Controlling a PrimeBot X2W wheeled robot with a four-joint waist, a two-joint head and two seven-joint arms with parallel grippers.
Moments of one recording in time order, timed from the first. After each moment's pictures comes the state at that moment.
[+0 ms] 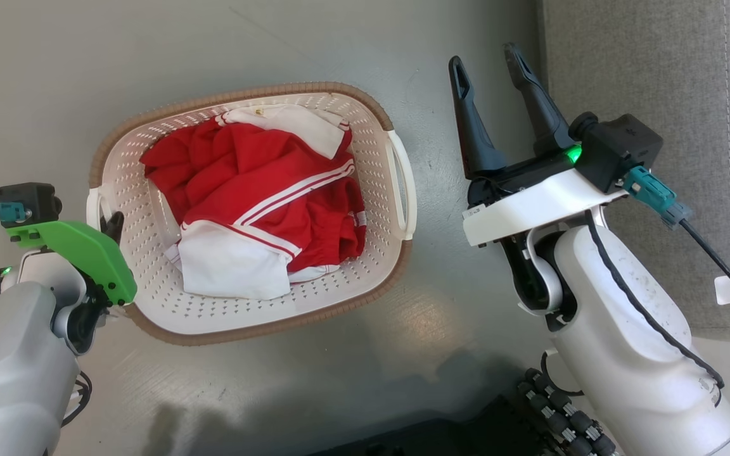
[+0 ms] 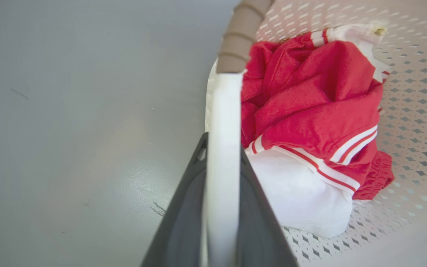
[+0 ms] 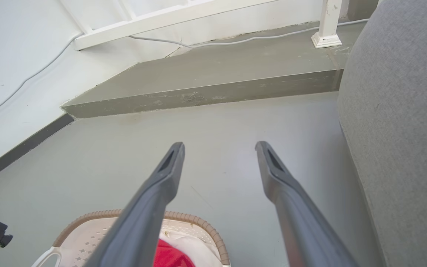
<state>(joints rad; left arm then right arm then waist) -0.72 0.31 -0.62 0.92 -0.90 -0.13 0.02 -0.50 -0.06 0.48 0.14 0.38 -0.13 -0.25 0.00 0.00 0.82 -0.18</state>
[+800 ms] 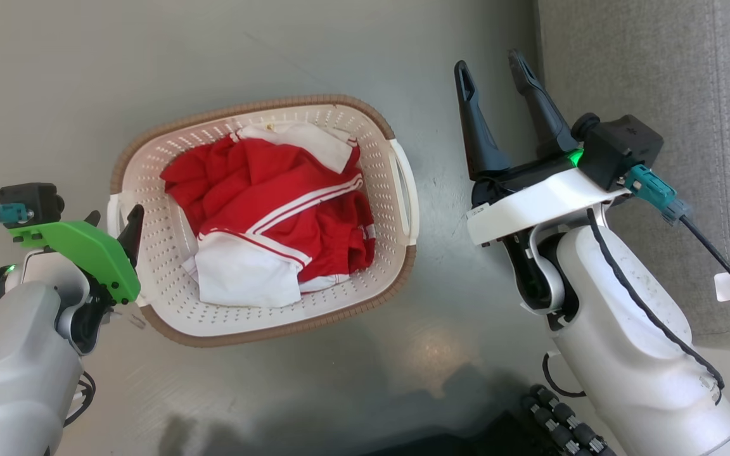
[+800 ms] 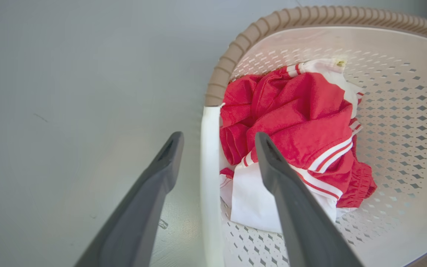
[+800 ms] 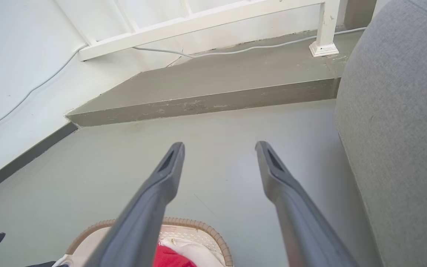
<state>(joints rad) -0.74 0.31 -0.68 0.94 -0.96 -0.13 -0.04 -0.50 -0.06 0.47 0.17 0.40 -0.13 -0.25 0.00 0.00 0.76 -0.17</state>
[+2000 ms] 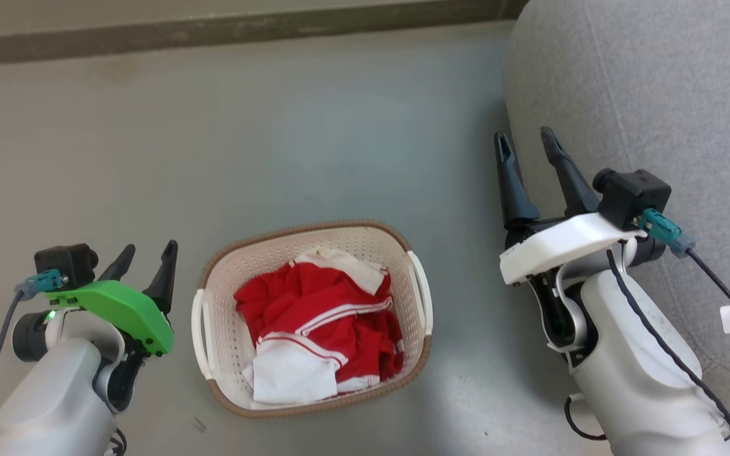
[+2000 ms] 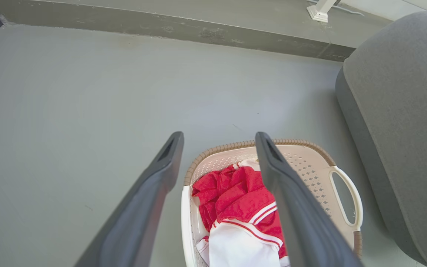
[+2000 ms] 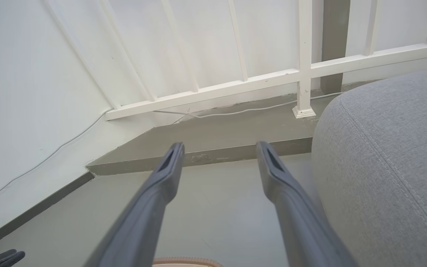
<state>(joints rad) -0.58 0.30 -0.72 0.83 -0.96 -0.13 -0.25 -0.40 -0.06 0.37 0.30 0.41 -0.08 -0.25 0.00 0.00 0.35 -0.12</state>
